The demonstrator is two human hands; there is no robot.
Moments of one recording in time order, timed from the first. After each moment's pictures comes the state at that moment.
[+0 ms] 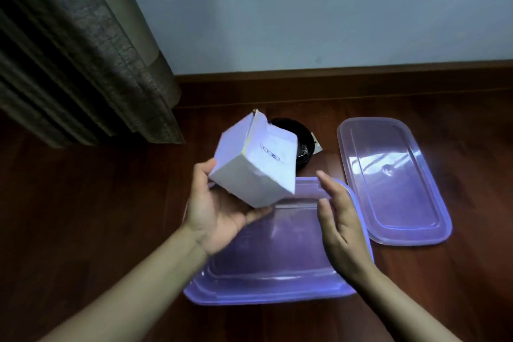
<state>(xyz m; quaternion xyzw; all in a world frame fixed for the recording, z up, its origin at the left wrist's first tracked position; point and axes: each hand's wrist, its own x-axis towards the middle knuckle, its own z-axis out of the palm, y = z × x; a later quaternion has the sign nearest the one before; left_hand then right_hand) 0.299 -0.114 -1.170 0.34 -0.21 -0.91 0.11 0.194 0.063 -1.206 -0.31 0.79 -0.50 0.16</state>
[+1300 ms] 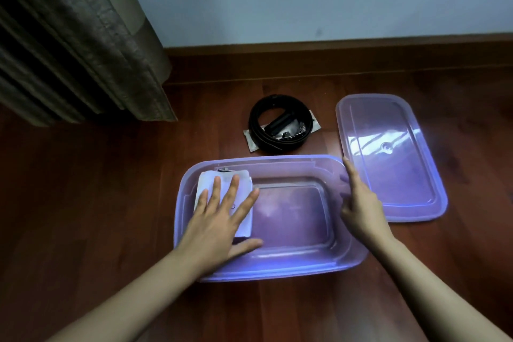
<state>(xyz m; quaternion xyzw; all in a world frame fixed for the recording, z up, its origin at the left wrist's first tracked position) 0.357 -0.096 -1.260 0.11 -0.99 -0.04 0.03 0.146 0.096 -1.254 -0.24 0.93 -0.23 0.17</state>
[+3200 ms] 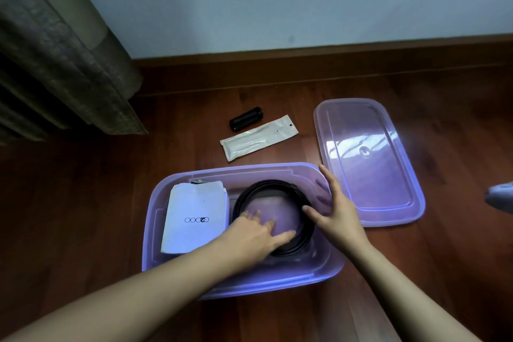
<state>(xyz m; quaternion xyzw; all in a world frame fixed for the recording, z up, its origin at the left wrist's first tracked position) 0.273 -0.045 -1.260 -0.10 -0.97 0.01 -0.24 0.142 0.108 -1.264 -0.22 0.86 -0.40 0.24</state>
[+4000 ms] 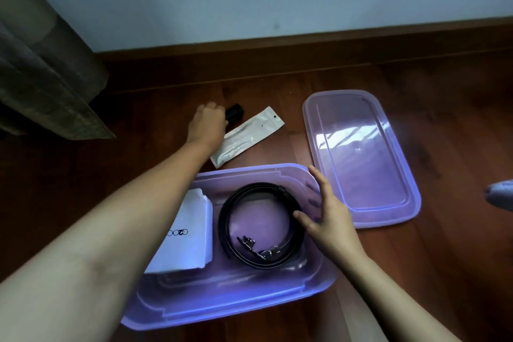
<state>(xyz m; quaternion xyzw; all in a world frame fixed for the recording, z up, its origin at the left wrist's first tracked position) 0.131 -0.185 -1.276 0.31 -0.94 -0.13 0.04 0.140 0.110 -1.273 -0.23 0.88 -0.36 0.21</state>
